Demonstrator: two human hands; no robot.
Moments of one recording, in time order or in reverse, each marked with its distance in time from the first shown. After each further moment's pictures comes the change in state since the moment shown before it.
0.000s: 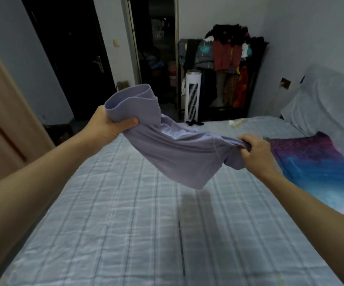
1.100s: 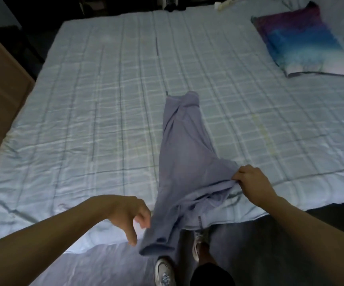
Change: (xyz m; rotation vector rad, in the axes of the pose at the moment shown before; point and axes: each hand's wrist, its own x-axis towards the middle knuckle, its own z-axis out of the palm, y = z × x) left_hand -0.561 -0.223 0.106 0.592 -1.530 -0.561; right_hand -0.625 -0.005 -0.014 -0.367 -0.707 0.015
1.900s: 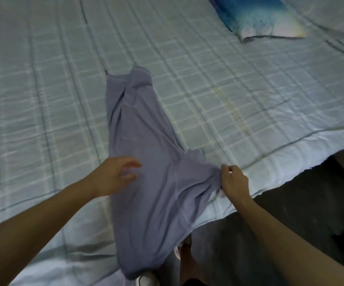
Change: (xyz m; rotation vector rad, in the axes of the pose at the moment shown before) left_hand 0.186 -0.028 -0.081 -0.051 0.716 0.287; right_hand -0.004 0.023 0.105 0.643 0.199 1.196
